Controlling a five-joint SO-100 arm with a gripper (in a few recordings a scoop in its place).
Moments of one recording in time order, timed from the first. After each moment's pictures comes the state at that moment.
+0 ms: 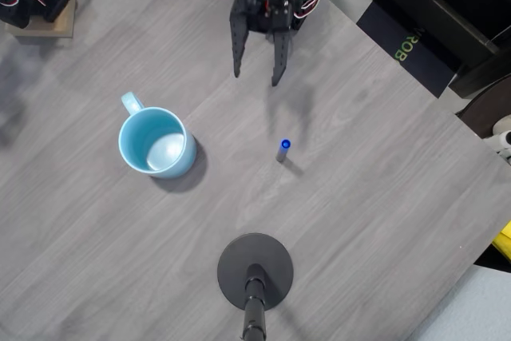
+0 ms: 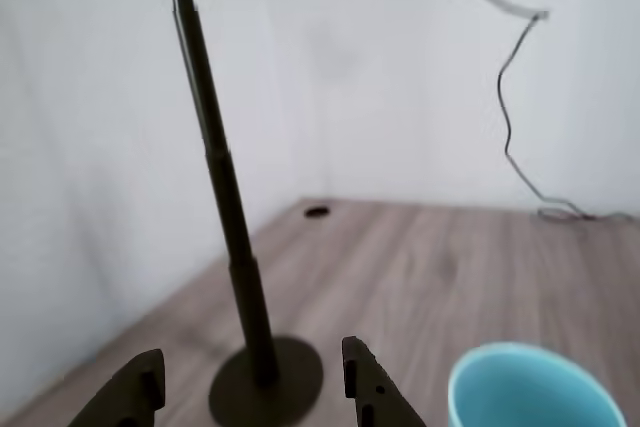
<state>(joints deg) 17.2 166.0 135.9 24.1 -83.1</state>
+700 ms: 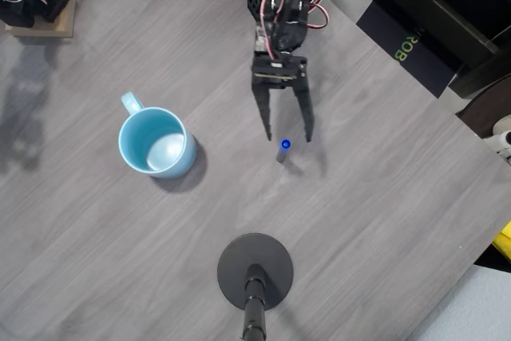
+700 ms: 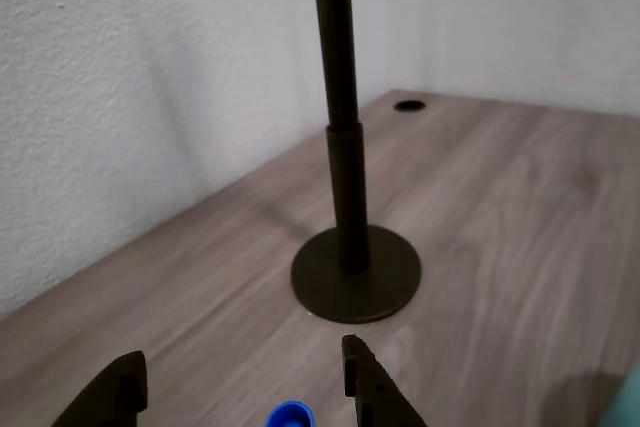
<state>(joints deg) 3.3 148.3 152.1 1.8 -82.7</state>
